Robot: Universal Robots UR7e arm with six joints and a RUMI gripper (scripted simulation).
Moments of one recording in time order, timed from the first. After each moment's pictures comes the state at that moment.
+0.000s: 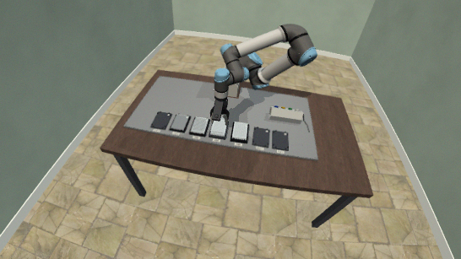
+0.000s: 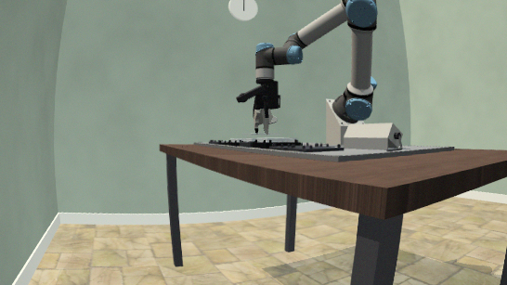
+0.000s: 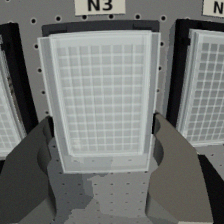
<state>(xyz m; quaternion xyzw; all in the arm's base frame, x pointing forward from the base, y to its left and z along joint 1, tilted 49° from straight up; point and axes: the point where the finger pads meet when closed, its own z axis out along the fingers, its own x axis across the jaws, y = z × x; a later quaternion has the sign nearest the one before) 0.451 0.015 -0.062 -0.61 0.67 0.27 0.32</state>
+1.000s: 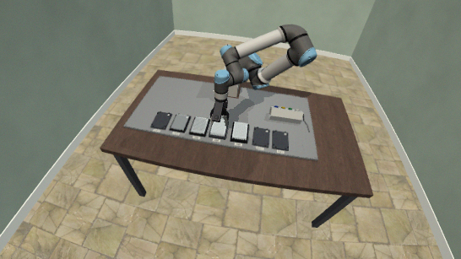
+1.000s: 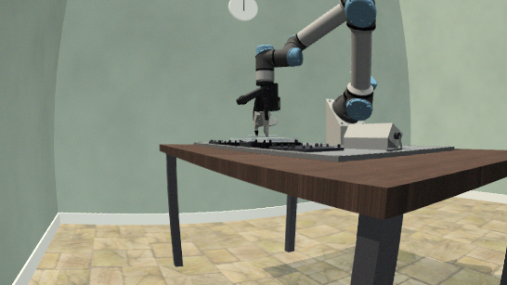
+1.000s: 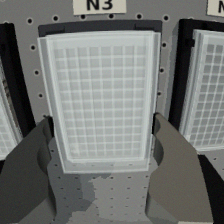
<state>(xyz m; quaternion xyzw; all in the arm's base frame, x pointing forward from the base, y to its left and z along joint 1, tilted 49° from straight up) 0.452 0.021 -0.068 -0.61 0.67 0.27 0.32</state>
